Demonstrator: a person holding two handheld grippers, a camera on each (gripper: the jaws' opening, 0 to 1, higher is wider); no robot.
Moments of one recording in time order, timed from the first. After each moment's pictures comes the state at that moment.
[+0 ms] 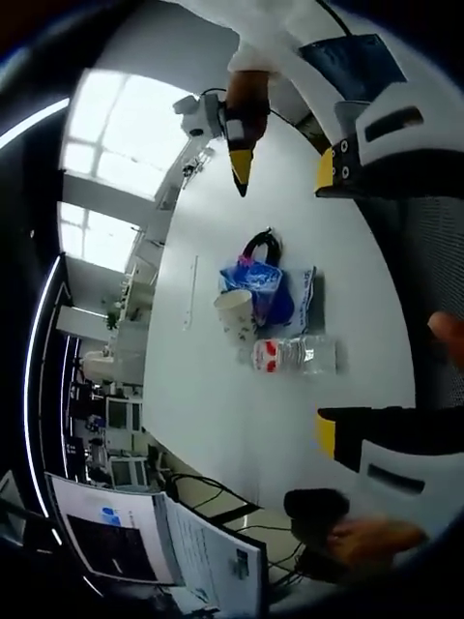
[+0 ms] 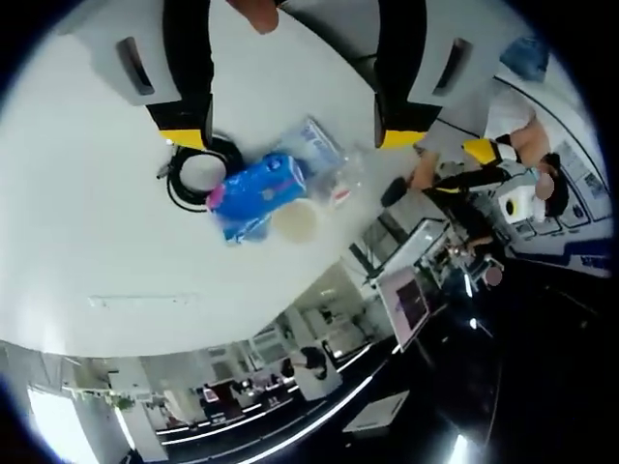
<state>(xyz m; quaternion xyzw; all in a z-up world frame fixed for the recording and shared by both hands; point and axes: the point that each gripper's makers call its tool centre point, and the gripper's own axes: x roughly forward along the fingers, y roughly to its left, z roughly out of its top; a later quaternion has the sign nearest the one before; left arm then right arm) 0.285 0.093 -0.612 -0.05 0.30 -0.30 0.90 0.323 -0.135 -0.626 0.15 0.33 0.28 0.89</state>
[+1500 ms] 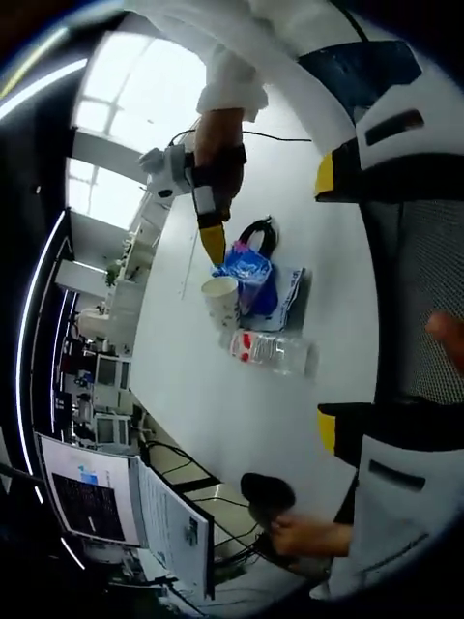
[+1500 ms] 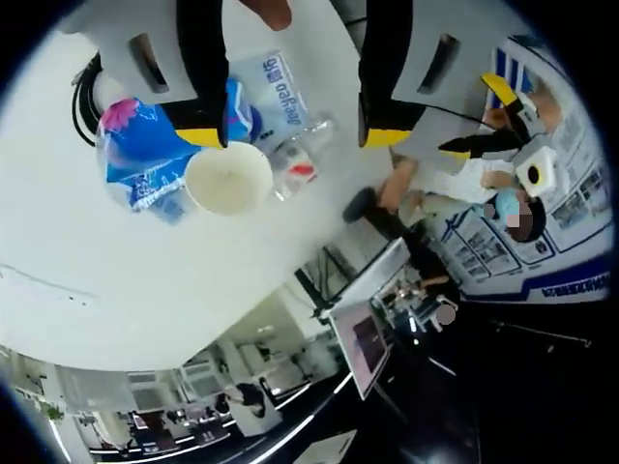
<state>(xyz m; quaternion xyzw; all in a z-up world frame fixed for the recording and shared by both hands) 0.250 0.084 -0.617 -0.08 0.32 -0.20 0.92 0.400 -0.025 -0.646 0.11 0.37 0.43 0.82</state>
